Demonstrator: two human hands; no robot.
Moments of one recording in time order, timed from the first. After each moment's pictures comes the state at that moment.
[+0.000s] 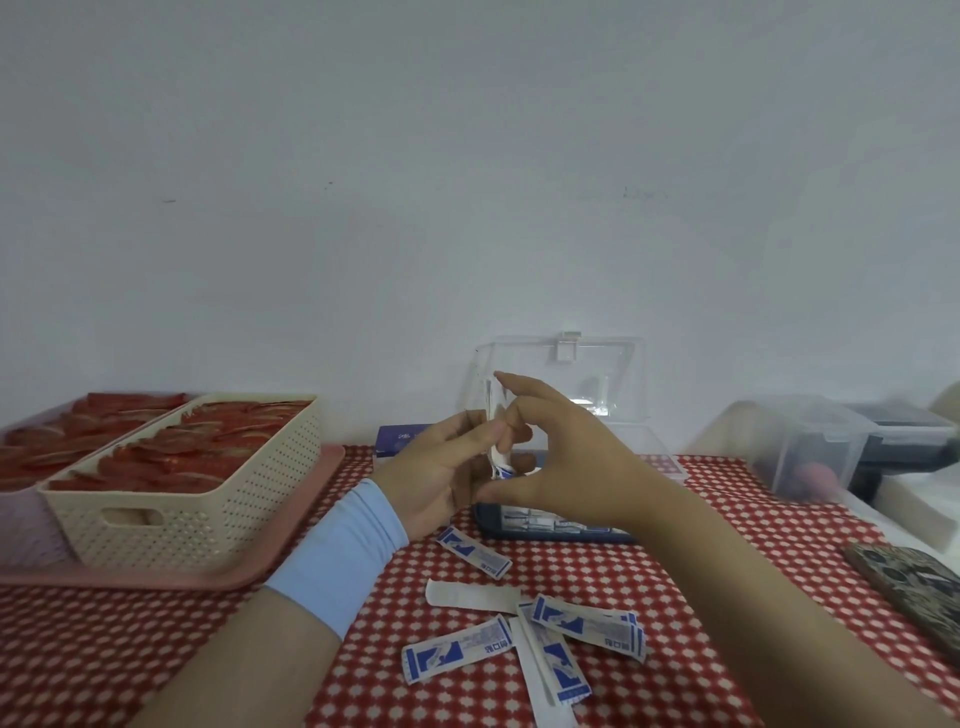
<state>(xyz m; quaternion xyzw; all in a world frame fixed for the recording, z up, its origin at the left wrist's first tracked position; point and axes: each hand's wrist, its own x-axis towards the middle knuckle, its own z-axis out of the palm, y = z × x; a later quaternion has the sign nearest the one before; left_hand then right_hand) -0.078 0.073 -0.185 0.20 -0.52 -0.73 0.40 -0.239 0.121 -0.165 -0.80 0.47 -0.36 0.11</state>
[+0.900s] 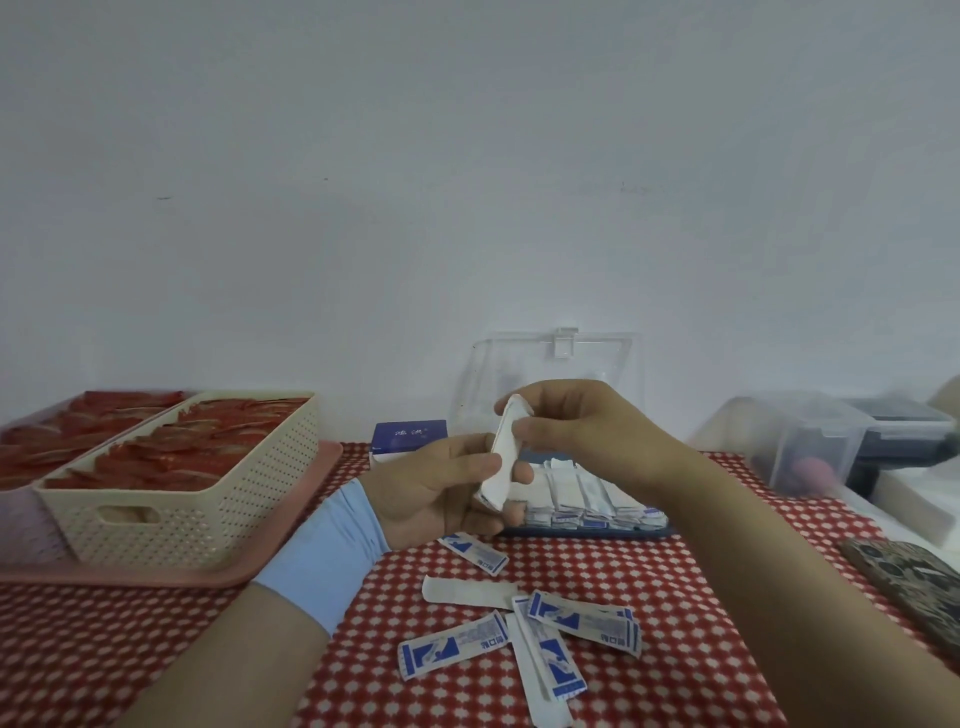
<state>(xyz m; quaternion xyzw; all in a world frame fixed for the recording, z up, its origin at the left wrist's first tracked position) -0.065 0.070 -0.191 0.18 -0.59 -0.75 0.25 -0.261 0.121 -0.149 -0.69 0.48 -0.42 0.34</state>
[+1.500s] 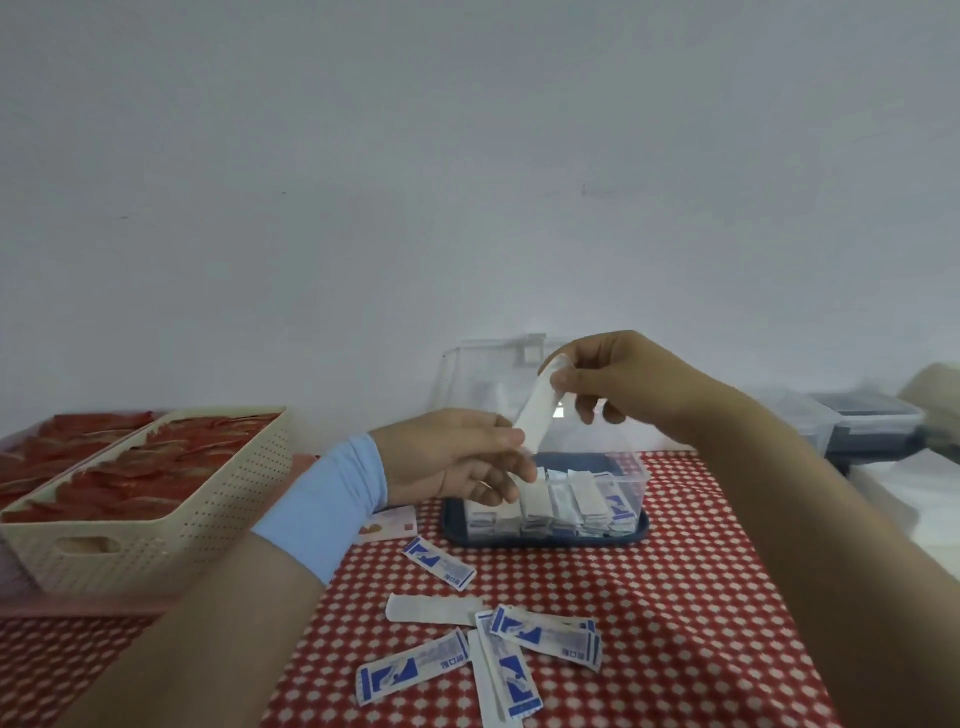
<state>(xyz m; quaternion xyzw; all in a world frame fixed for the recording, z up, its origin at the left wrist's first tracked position) -0.110 0.061 -0.143 0.27 -0.70 -0.64 0.17 -0.336 0.109 -0.104 -0.68 0.55 -0.40 0.27</state>
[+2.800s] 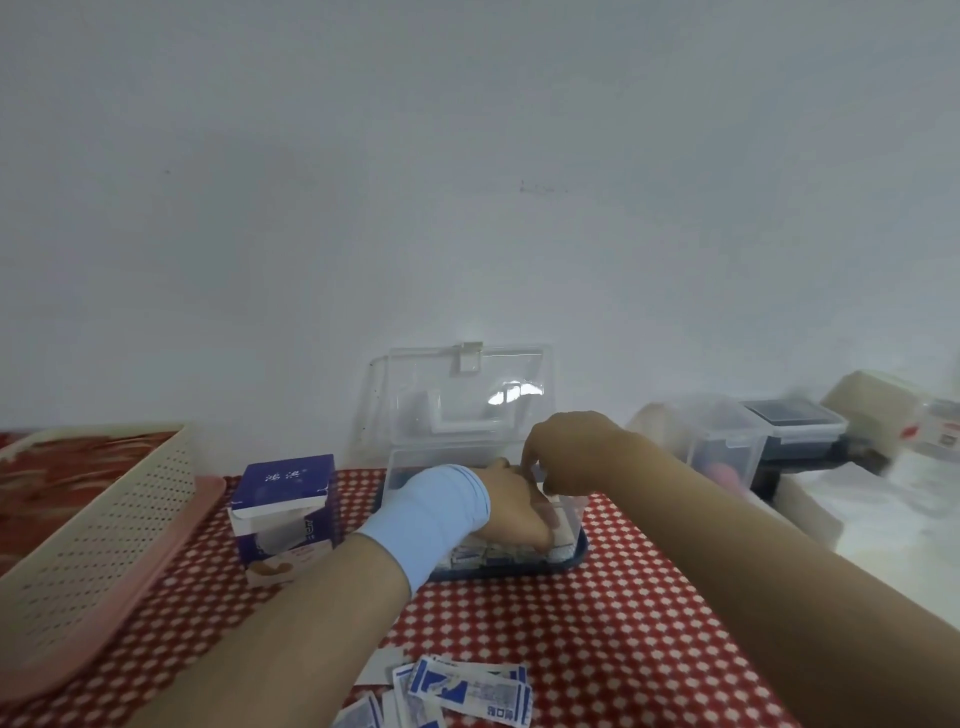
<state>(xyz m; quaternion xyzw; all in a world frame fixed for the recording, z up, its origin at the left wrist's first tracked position) -0.240 0.037 -0.178 0.36 -0.91 -0.14 -0.14 -0.376 0.037 -0.169 -0.74 0.66 0.10 -0.06</state>
